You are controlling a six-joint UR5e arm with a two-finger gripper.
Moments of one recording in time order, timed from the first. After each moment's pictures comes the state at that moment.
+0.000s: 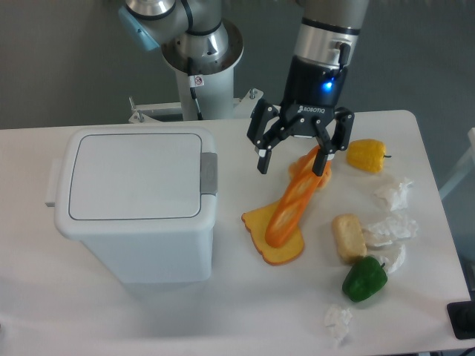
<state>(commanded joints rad) 2.68 -1.66 -1.59 -1.08 1.02 0.28</state>
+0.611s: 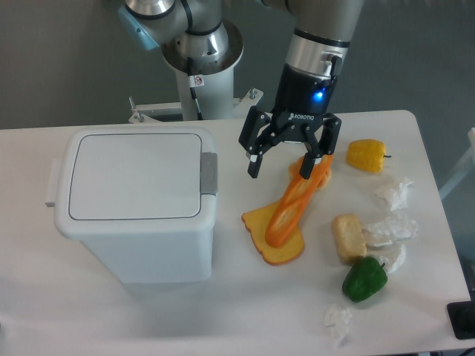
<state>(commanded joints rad) 2.66 -1.67 -1.60 -1.09 1.02 0.22</state>
